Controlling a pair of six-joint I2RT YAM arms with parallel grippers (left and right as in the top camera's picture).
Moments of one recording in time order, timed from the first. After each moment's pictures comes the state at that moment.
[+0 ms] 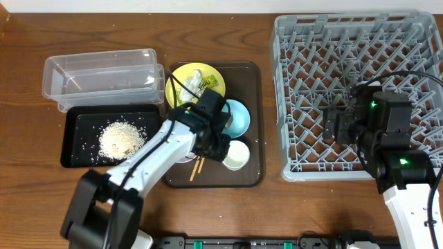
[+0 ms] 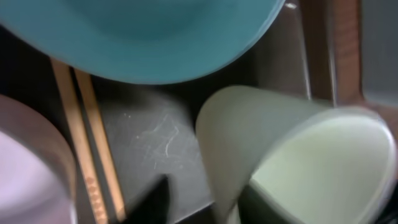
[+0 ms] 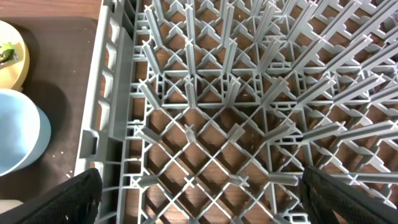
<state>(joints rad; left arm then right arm) -0.52 1.65 1.05 -0.81 0.29 -0.23 0.05 1.05 0.93 -0.68 -0.01 0.05</state>
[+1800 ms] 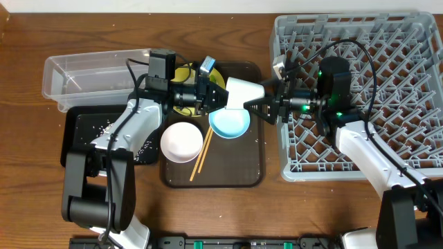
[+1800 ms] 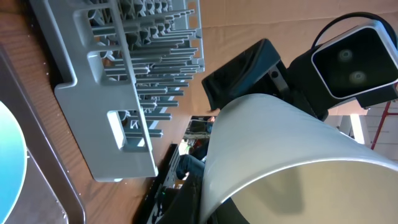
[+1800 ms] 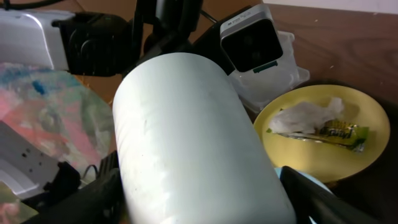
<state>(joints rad) -0.17 1.78 1.10 -0.10 1.38 -0.72 0.23 1.58 0.93 0.21 -1.15 0.18</state>
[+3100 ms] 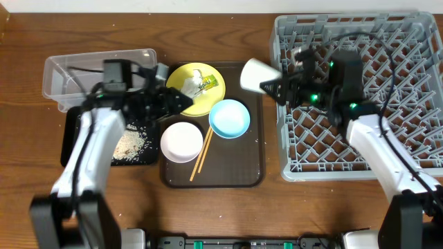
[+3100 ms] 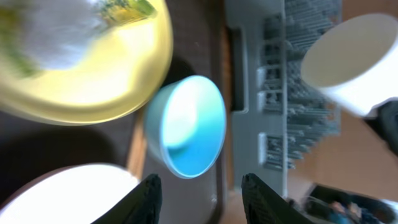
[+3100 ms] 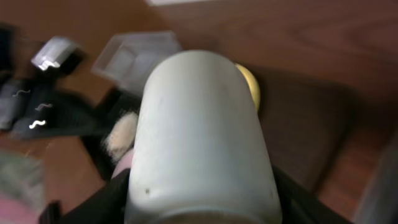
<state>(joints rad) 0.06 1.53 1.10 -0.68 0.80 -0.24 0.15 1.56 1.06 -0.12 -0.77 0.22</state>
